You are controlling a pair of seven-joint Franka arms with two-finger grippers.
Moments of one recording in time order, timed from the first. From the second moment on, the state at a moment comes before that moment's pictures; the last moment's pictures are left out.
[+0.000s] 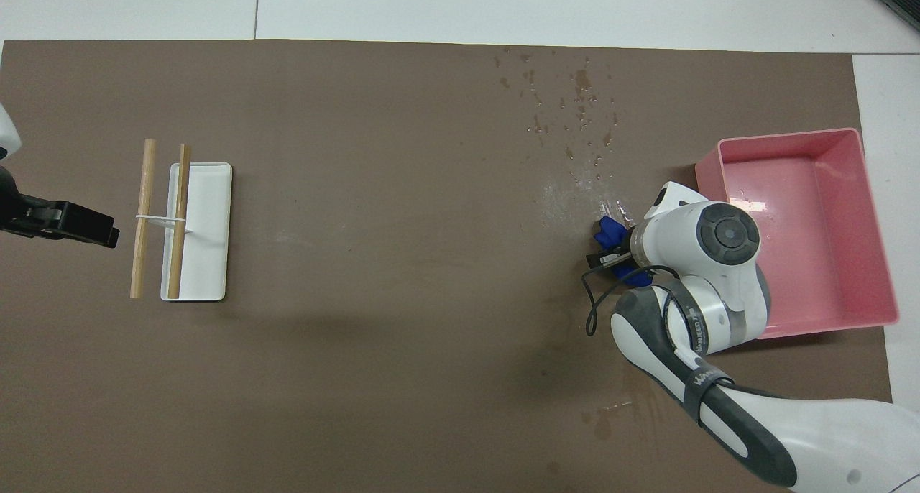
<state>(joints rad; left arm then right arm) 0.02 -0.03 -0.06 -1.62 -0.01 1.52 0.15 -0.05 0.26 0.25 -2.20 -0.10 2.53 -0.05</state>
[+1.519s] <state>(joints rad) 0.02 -0.03 -0.06 -1.62 -0.01 1.52 0.15 -0.04 0.44 0.25 -1.88 -0.10 2.18 -0.05</state>
